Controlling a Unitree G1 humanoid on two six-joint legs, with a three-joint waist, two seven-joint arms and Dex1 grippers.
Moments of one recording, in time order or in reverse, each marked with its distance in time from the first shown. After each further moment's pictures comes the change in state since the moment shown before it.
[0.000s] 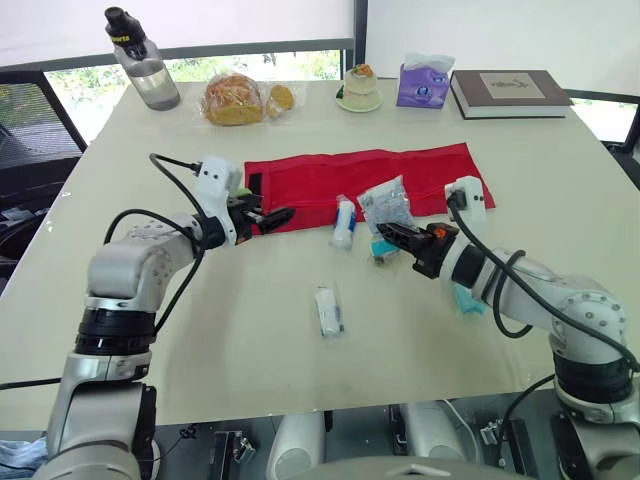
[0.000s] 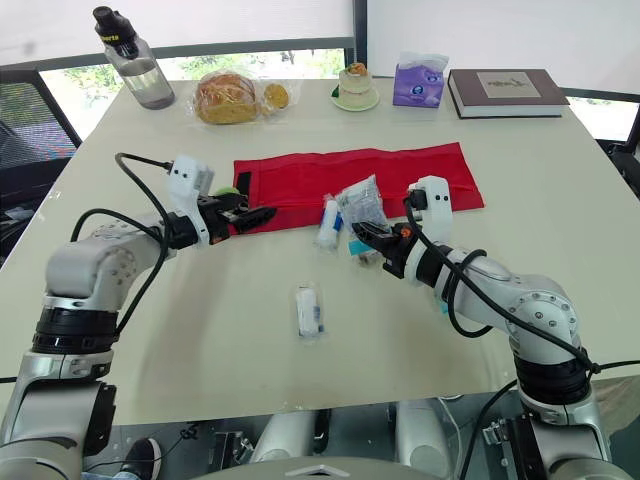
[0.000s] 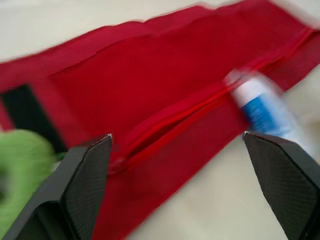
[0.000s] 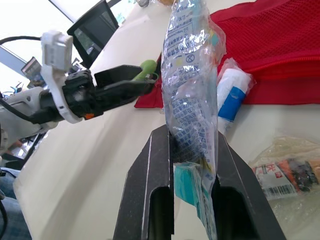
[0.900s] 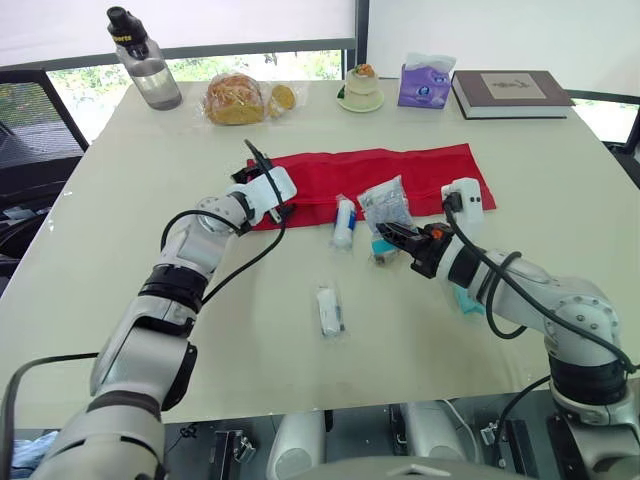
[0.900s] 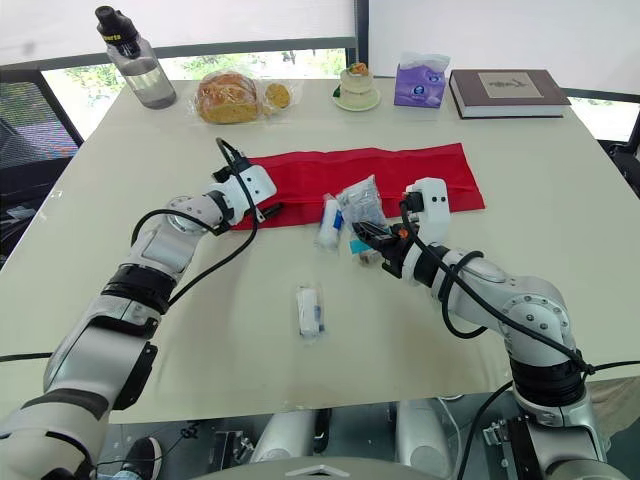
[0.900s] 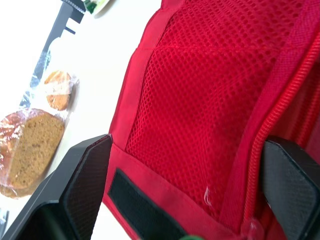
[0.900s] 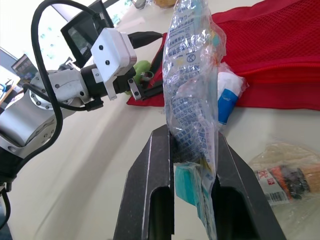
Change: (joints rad) left arm -0.304 -0.153 -0.248 0.648 0.721 -0.752 0.106; right arm 0.001 0.025 0.011 -0.004 -0.111 -0.002 0.047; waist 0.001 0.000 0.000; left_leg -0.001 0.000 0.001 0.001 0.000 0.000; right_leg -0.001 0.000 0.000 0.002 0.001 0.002
